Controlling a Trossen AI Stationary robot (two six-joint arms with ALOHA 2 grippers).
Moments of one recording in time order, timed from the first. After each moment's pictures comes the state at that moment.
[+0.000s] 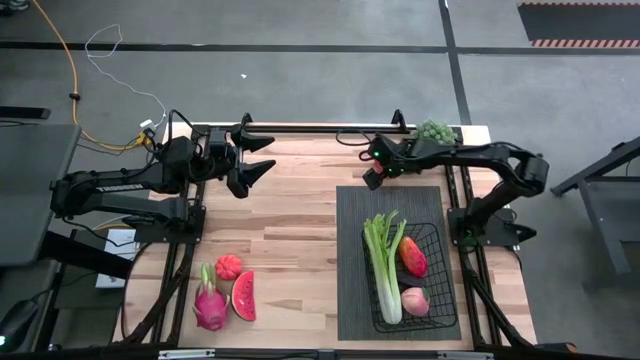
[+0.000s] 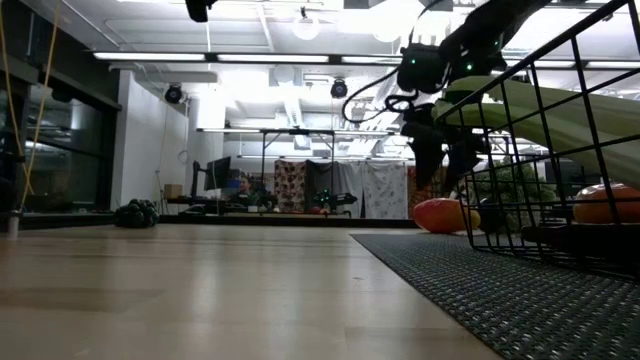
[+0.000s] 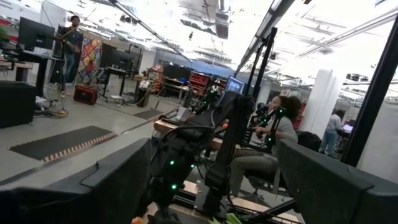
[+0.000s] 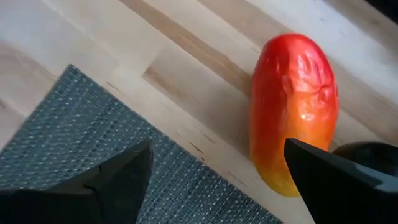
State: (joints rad) left arm 0.30 0.83 0.70 0.35 -0.01 -0.26; right arm -0.44 1.52 0.96 -0.64 0.17 0.44
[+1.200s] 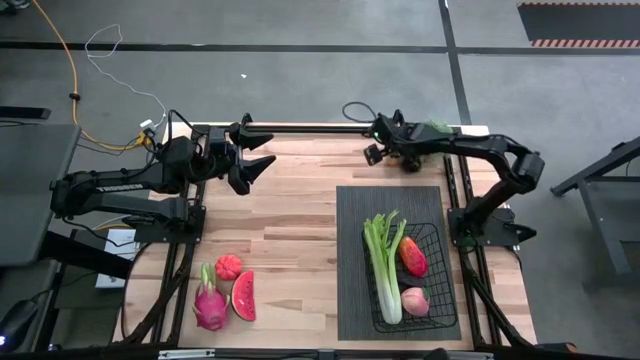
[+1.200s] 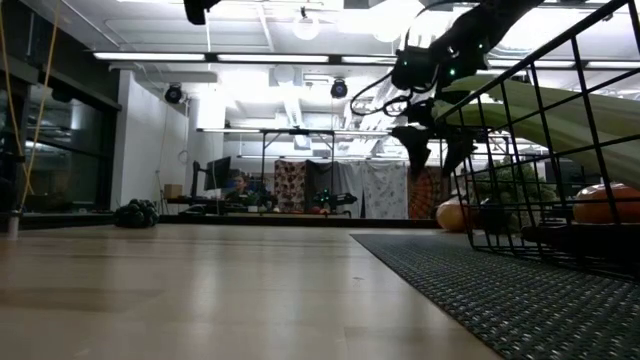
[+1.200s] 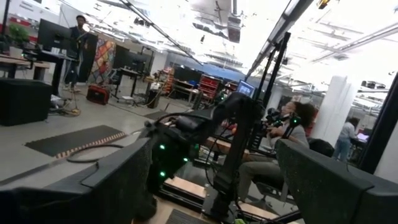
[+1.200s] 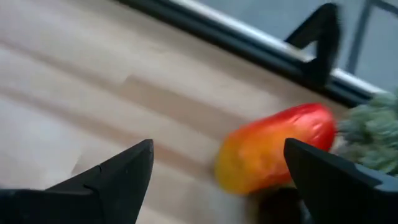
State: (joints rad) left arm 0.30 0.83 0.70 0.36 -0.07 -0.27; right arm -0.56 1.57 1.08 -0.65 0.38 0.49
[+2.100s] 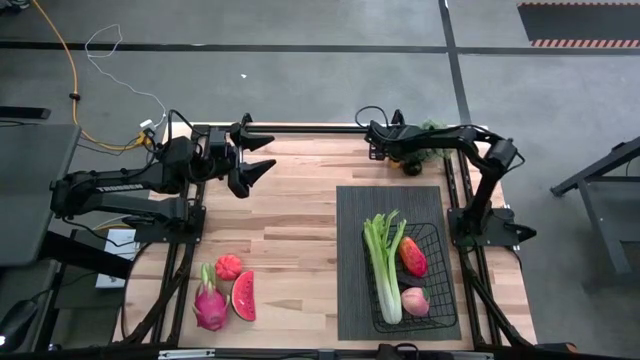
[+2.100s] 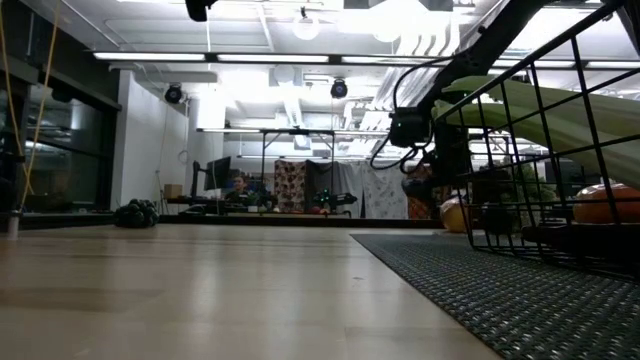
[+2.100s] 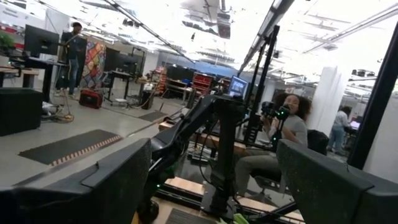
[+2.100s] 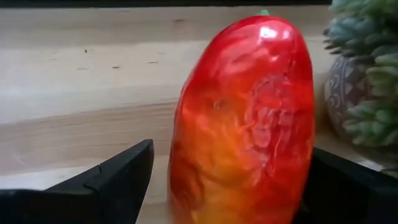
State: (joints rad) left arm 0.30 0.83 0.70 0.36 -0.03 -0.22; right arm -0.65 1.80 1.05 -0.64 0.45 0.96
